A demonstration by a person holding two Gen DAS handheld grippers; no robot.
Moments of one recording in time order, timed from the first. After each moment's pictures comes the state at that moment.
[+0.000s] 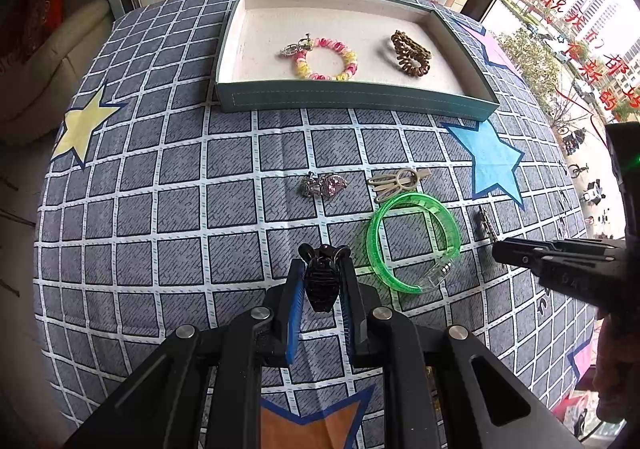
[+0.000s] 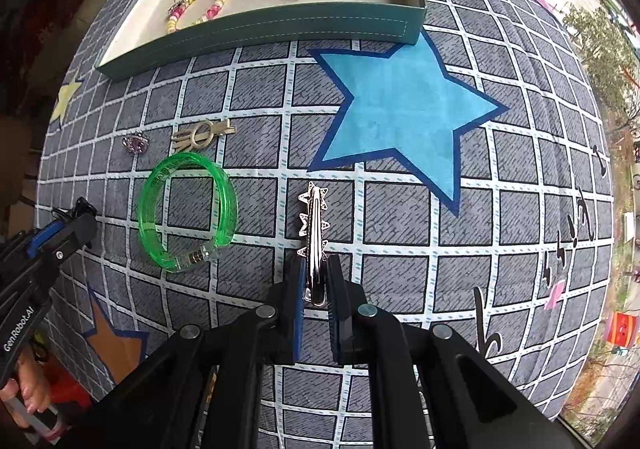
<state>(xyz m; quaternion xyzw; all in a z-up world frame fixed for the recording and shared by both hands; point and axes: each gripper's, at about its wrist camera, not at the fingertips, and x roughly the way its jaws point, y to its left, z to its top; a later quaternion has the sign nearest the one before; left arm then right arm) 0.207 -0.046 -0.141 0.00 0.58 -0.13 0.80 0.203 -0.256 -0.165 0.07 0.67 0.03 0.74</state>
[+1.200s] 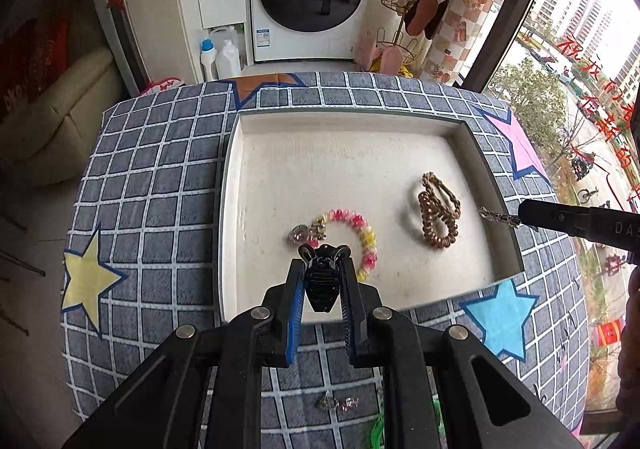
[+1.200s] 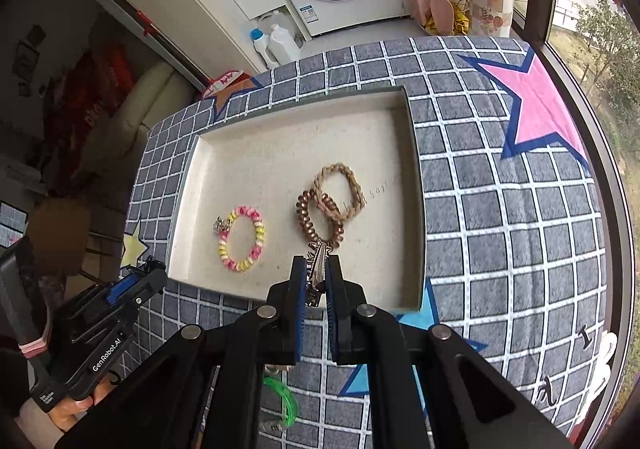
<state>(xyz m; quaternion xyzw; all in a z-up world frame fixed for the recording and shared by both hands) 0.355 -0.064 -0.096 0.00 0.52 -0.11 0.85 0.361 -0.299 -0.076 0.14 0.56 0.09 0.81</state>
